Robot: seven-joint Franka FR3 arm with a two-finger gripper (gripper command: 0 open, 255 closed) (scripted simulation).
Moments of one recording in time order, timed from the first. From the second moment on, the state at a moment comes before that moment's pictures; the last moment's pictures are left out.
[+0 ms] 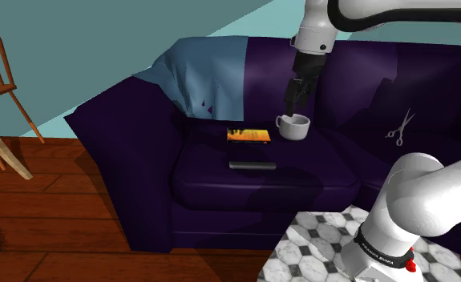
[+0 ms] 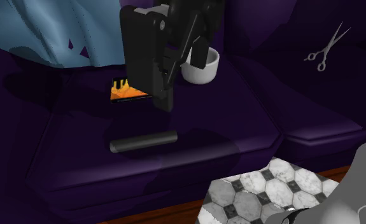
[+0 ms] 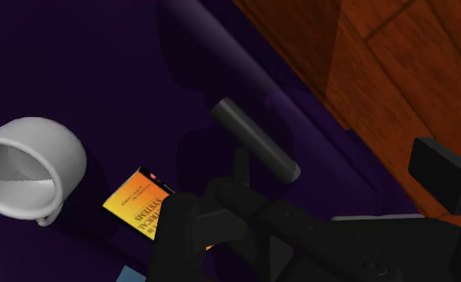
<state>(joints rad) -0.01 -0.76 0.01 -2.33 0.02 1.62 0.01</state>
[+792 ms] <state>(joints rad) 0.04 -0.54 -0.12 -2.45 -0.02 1.92 -0.32</state>
